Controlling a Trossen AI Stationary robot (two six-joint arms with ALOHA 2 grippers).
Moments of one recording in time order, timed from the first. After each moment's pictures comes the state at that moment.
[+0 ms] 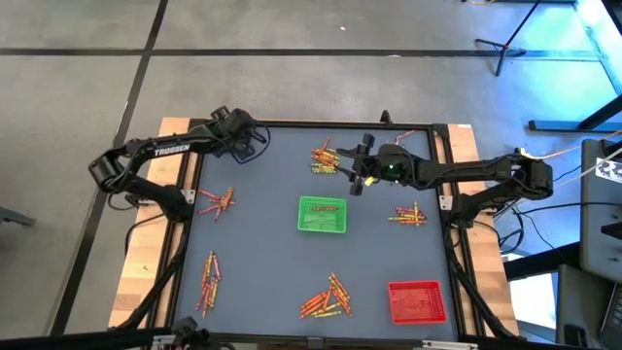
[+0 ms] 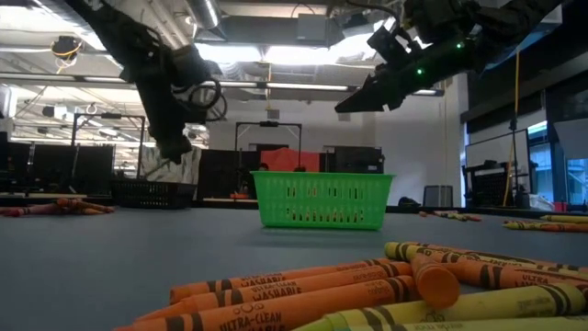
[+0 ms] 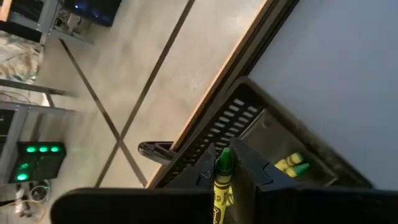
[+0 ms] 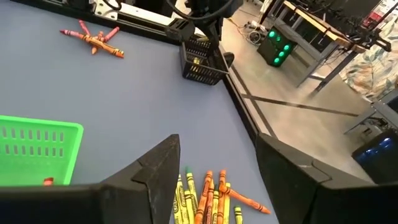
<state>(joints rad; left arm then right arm) 0.74 1.36 0.75 -0.31 -0.58 0.37 -0.24 1.34 0.67 0.36 0.12 -0.39</state>
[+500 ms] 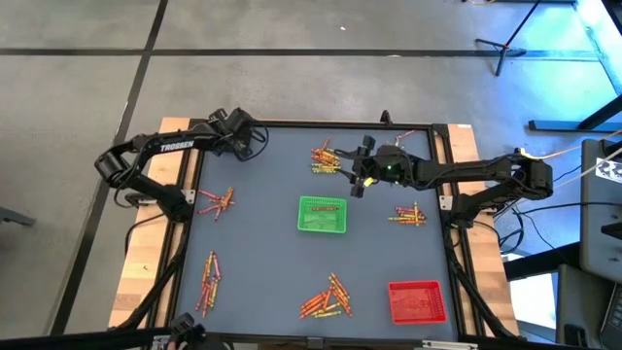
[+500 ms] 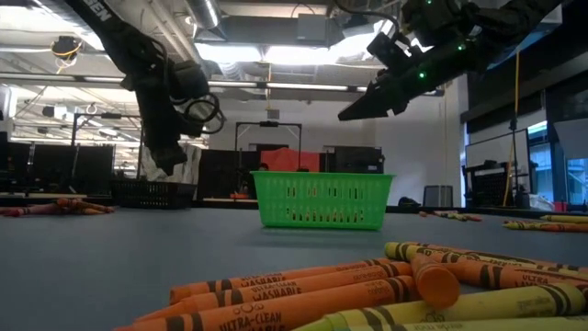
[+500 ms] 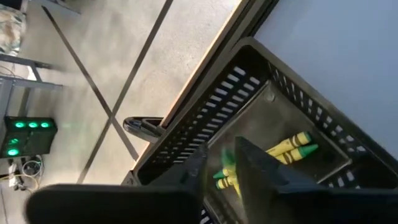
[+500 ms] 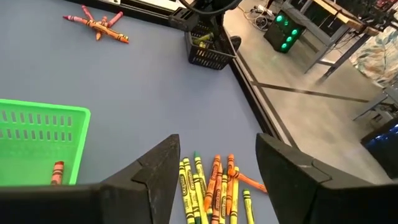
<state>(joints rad) 0.78 1.42 0.75 -0.35 -0.56 0.31 -0.24 1.34 0.67 0.30 0.12 -0.35</state>
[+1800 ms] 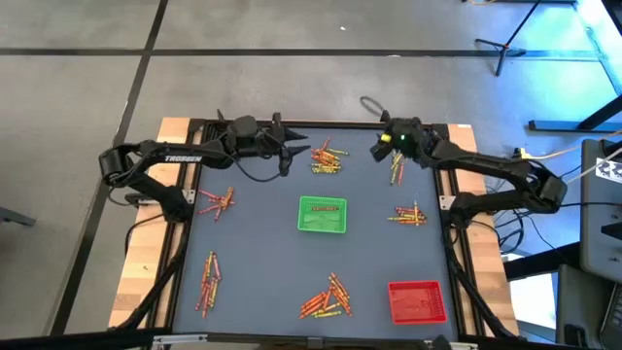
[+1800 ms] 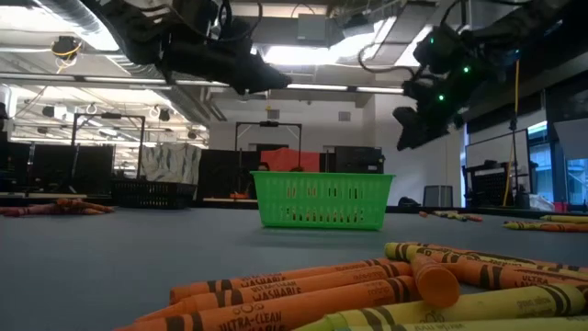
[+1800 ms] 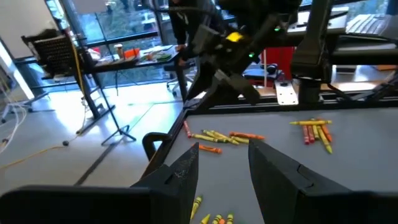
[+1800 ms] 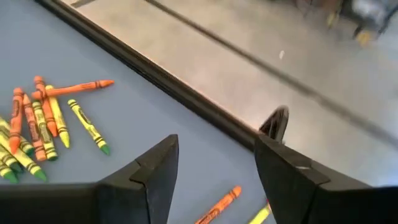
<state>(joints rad) 0.47 1.43 0.75 0.58 0.21 0.19 -0.65 1.20 0.67 -0.11 0.33 0.07</state>
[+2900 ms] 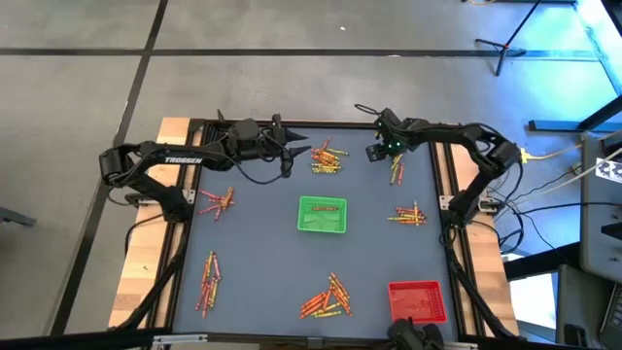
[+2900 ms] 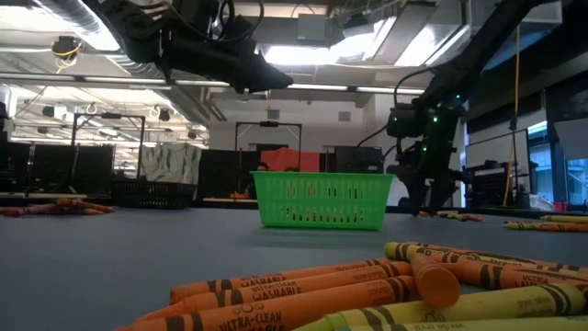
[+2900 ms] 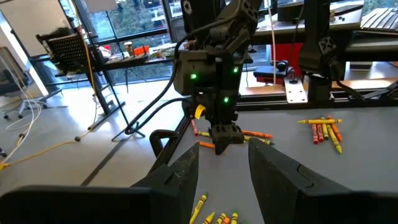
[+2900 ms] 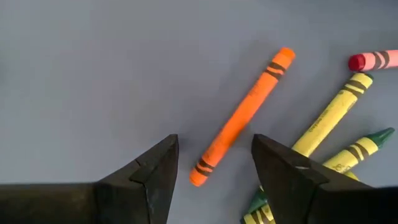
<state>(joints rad) 0.44 1.43 0.75 0.57 0.14 0.19 -0.82 1.69 0.89 -0.47 0.06 0.37</state>
